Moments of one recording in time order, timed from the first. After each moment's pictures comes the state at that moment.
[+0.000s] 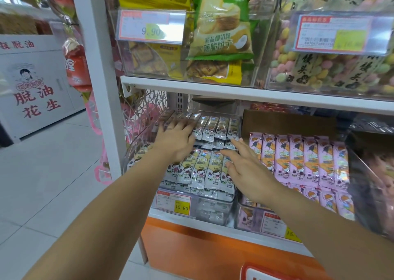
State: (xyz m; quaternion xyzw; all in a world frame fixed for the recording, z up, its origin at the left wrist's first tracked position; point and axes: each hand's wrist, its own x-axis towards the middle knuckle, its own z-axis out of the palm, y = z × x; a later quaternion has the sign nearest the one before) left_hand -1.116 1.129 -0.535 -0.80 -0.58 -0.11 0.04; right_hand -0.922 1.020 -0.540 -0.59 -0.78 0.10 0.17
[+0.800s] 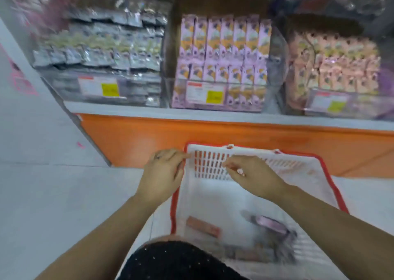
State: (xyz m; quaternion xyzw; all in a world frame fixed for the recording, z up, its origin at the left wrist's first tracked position) left_hand -1.046 0.863 -0.722 -0.86 -0.43 -0.25 -0.10; right_hand -0.806 0.805 -0.686 -0.62 -0.73 0.22 0.15
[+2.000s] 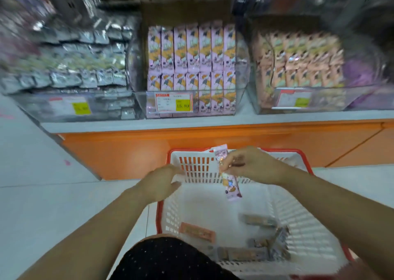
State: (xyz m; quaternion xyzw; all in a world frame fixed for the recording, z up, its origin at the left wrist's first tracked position) left_hand -1.004 0.872 -0.707 -0.85 -0.43 0.08 -0.29; right_hand -0.761 0.795 -0.644 -0.62 -0.59 0.46 0.23
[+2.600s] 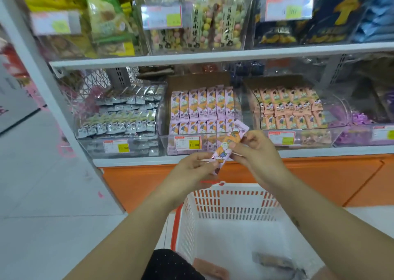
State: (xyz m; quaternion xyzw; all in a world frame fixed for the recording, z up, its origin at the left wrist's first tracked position) left_hand -0.964 0.809 -0.545 -0.58 -0.41 -0.27 -0.64; right_hand -0.799 0.778 -0.536 -0.52 -0.37 0.44 0.64
